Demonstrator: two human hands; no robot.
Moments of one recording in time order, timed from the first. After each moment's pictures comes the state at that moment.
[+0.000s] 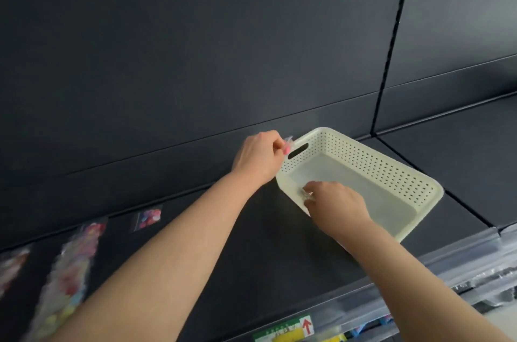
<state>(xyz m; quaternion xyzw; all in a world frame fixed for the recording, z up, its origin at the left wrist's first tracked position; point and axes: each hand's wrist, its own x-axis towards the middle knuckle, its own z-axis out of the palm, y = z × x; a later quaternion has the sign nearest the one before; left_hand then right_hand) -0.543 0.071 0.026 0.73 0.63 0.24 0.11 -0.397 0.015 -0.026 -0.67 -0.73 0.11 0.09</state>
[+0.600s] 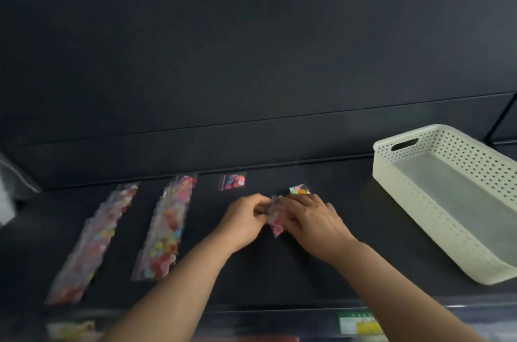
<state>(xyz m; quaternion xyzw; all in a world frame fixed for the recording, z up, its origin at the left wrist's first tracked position) -0.722 -0.052 -0.069 0.56 0.74 0.24 0.27 -0.553 -0.016 -0.076 -0.44 -0.88 0.14 0.11</state>
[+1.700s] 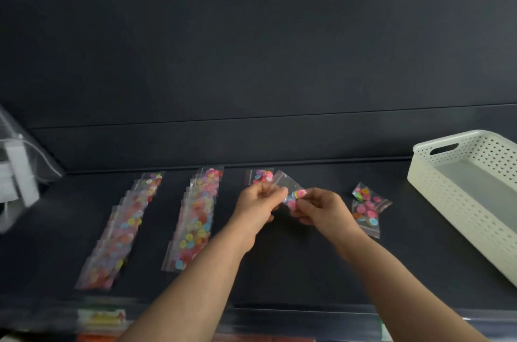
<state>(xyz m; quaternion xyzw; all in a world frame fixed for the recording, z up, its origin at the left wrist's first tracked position) -0.749 -0.068 -0.051 0.33 0.67 0.49 0.45 -0.608 -0.027 -0.065 -0.47 -0.57 0.59 0.31</state>
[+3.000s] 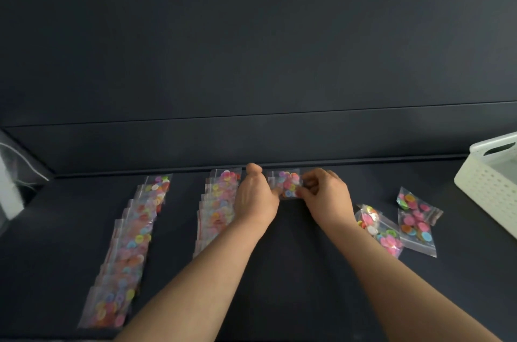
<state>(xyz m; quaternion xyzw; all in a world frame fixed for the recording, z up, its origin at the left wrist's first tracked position) -0.825 -0.010 -0.080 0.46 0.83 0.25 0.16 -0.694 0.022 -0.090 -0.58 -0.71 0.27 0.29</state>
